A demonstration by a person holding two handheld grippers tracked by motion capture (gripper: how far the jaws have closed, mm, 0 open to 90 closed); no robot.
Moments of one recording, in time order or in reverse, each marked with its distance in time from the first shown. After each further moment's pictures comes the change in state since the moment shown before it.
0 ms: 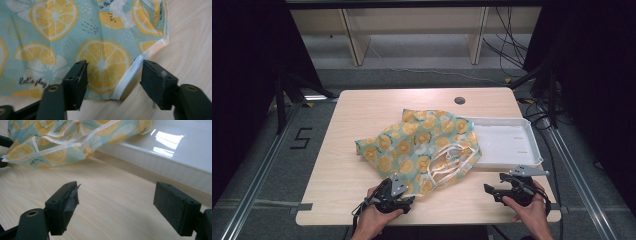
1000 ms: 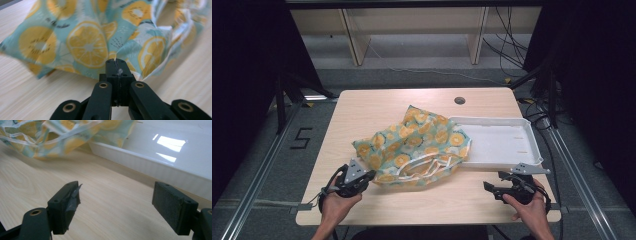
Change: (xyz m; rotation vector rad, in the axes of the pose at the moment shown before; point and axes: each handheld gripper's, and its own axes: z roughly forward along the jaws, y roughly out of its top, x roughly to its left) left arm 0.100 -0.032 -0.062 -0.161 0.123 -0.016; right arm 0.000 0.004 0.000 -0.016 0.028 0.026
